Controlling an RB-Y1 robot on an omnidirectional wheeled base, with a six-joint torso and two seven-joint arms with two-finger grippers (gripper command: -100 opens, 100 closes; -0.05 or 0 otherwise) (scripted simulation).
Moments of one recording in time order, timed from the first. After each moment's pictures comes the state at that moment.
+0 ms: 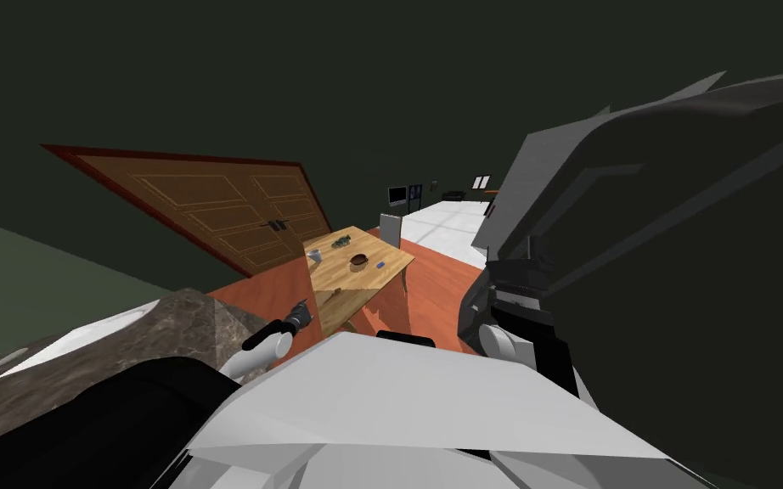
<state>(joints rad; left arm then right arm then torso) 0.61 0.40 0.43 -1.73 0.54 0.45 0.14 0.48 0.05 -0.03 -2.33 -0.03 -0.38 -0.17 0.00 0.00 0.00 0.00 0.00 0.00</state>
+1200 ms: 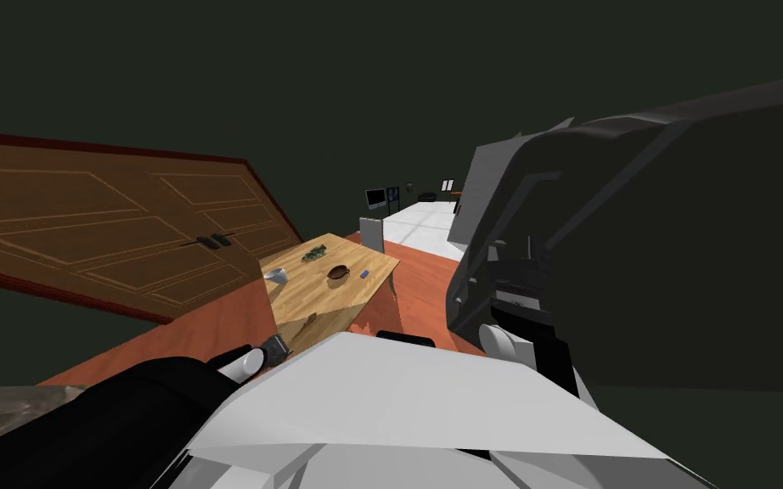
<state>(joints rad) 0.62 0.45 0.57 -1.47 0.69 0.71 0.28 0.49 0.05 -0.03 -2.33 -0.03 -0.38 -0.17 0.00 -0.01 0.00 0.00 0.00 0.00</state>
